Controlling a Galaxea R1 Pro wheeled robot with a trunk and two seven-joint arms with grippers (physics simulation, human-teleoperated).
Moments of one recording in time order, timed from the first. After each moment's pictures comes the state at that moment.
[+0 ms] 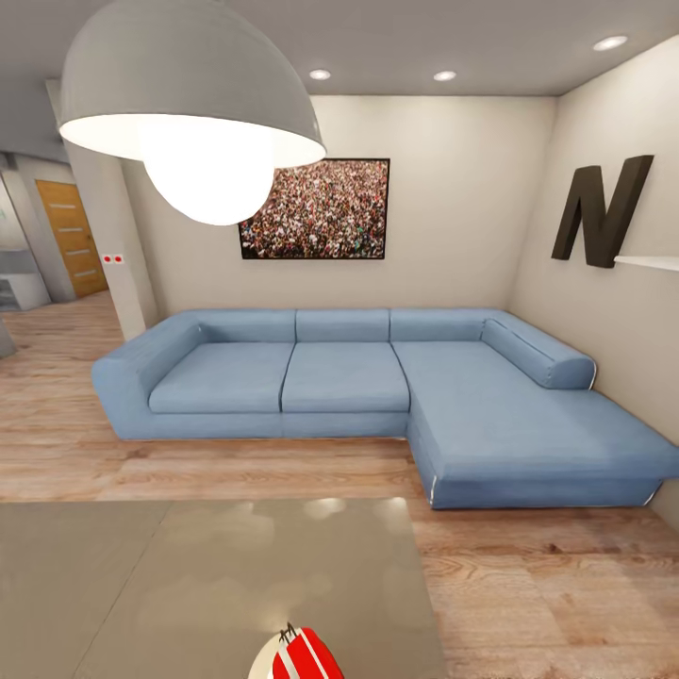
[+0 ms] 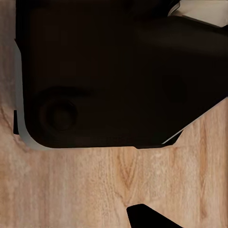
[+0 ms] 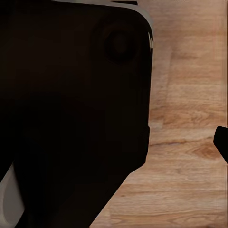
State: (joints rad) left arm 0.00 0.01 0.00 -0.07 0.02 0.00 0.00; right arm 0.00 0.00 0.00 -0.01 0.01 -0.04 -0.01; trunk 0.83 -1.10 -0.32
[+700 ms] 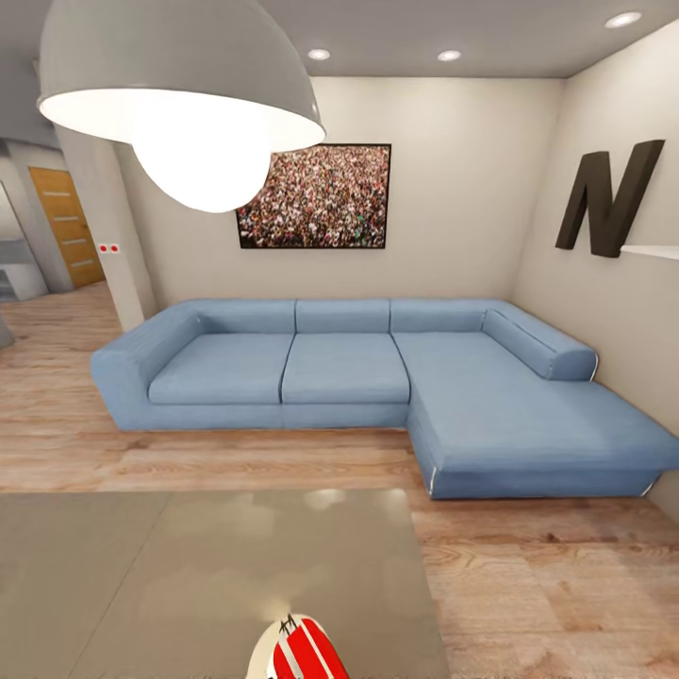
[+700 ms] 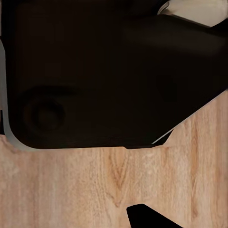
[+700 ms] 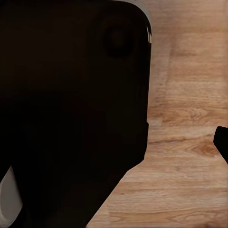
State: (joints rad) left arm 0.00 0.01 0.00 -0.07 0.02 0.00 0.00; right arm 0.00 0.00 0.00 -0.01 0.01 -0.07 -0.01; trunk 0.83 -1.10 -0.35
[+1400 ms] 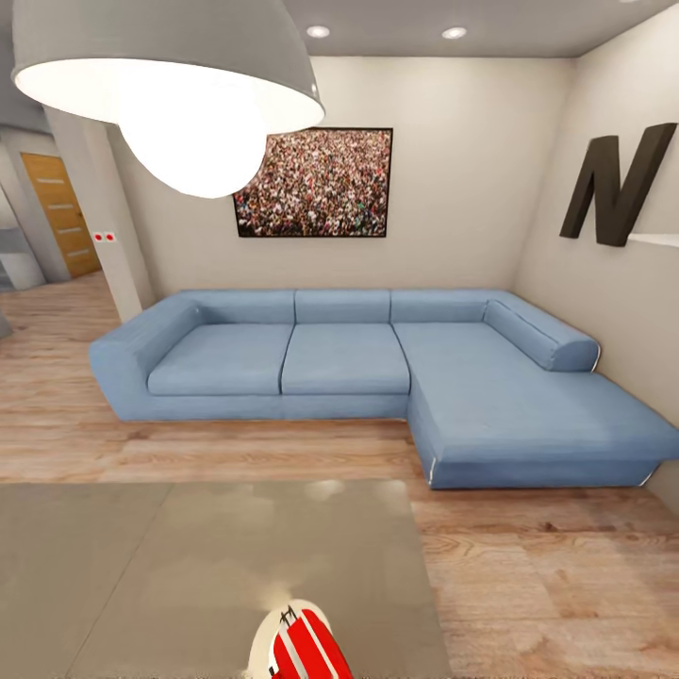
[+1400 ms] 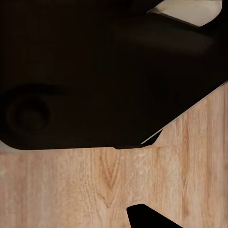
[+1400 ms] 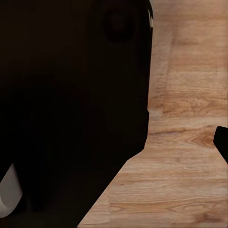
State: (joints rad) left arm 0.00 0.01 0.00 -0.07 0.02 0.00 0.00; right arm 0.00 0.00 0.00 -0.01 0.01 -0.07 -0.01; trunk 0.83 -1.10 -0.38
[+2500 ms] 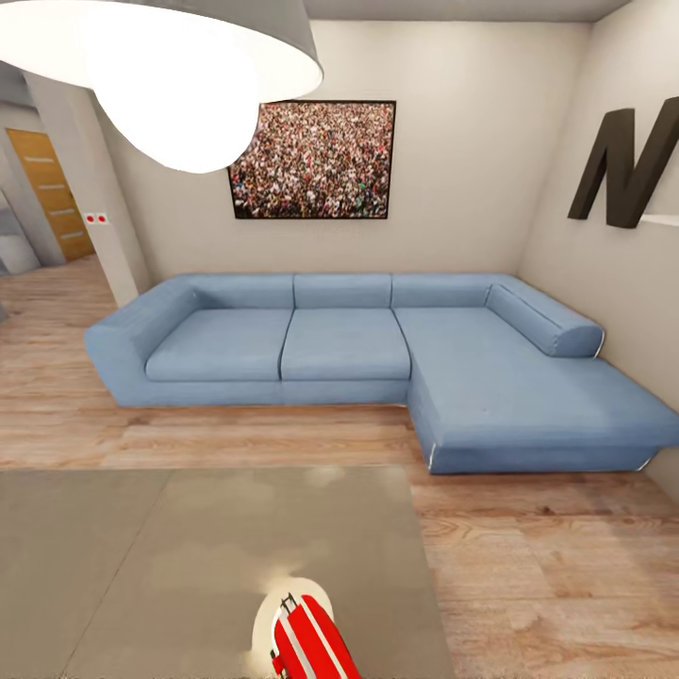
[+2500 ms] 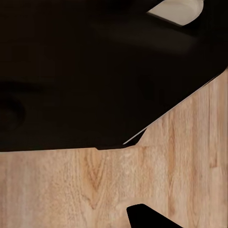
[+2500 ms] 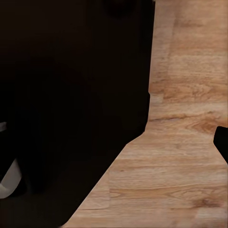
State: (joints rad) left arm 0.00 0.01 0.00 -0.07 0.02 0.00 0.00; right arm 0.00 0.00 0.00 -0.01 0.01 -0.07 -0.01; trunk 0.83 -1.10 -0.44
